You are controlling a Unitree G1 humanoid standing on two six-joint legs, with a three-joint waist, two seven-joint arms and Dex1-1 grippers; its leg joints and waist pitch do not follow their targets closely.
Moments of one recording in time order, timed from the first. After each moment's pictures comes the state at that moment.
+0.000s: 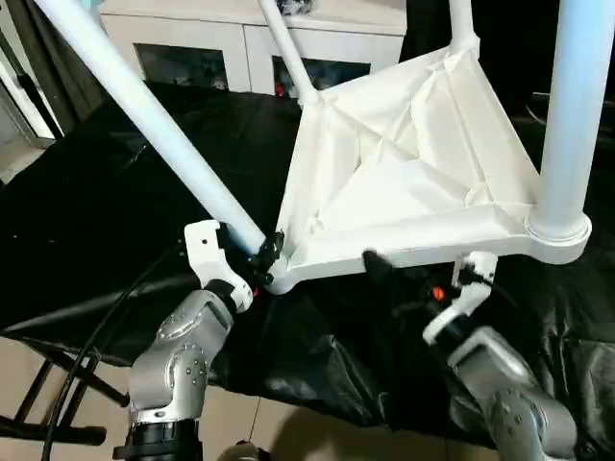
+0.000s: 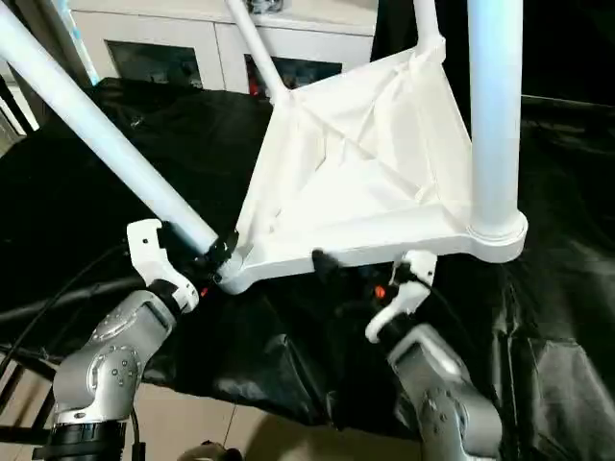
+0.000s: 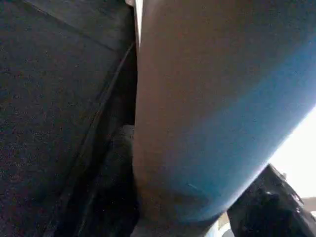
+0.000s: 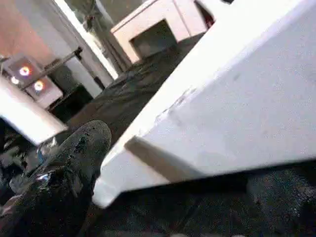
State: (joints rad) left arm -0.19 -0.06 0.14 -0.05 -0.38 0.54 -0.25; right arm -0.03 -0.07 -0.08 -0.10 0.60 0.40 0.42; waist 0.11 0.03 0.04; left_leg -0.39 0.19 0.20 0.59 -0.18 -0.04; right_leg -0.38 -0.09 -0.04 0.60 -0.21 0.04
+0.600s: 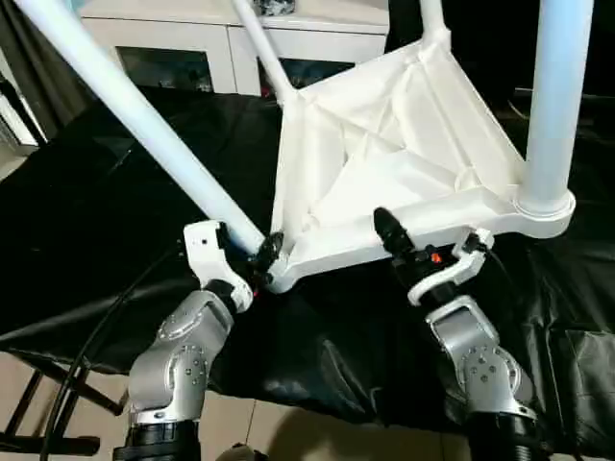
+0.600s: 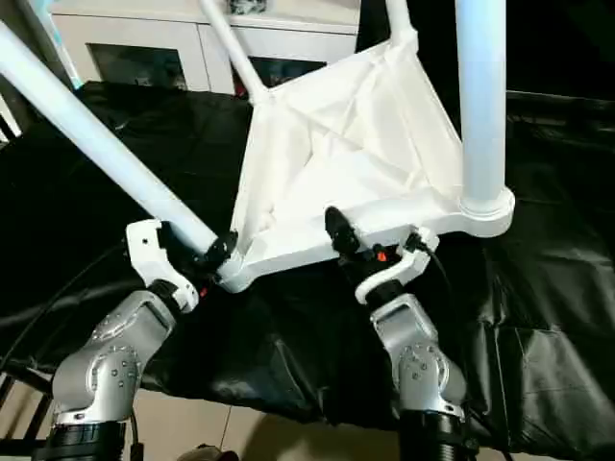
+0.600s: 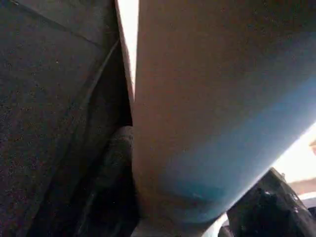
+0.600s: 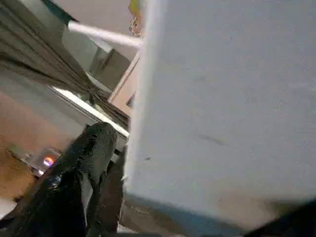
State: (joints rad) left arm -0.17 -0.06 0.13 -0.07 -0.38 0.55 -0.23; right arm -0.23 0.08 -0.27 0.16 0.81 0.41 0.38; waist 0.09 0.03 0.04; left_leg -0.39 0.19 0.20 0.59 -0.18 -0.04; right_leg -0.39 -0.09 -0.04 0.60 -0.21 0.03
